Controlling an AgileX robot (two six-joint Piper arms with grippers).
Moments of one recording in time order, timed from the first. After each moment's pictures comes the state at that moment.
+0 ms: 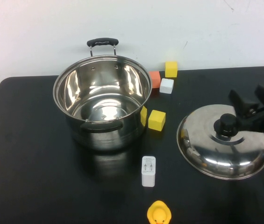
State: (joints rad) right arm 0.25 1.70 -0.53 -0.09 -1.06 0.18; left arm 0.01 -0.01 0.01 -0.08 0.37 -0.22
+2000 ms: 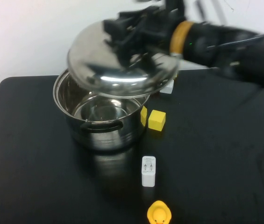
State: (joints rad) right arm 0.54 1.95 -1.60 -1.11 -0.41 1.11; left arm 0.01 -0.01 0.01 -0.08 0.37 -0.22
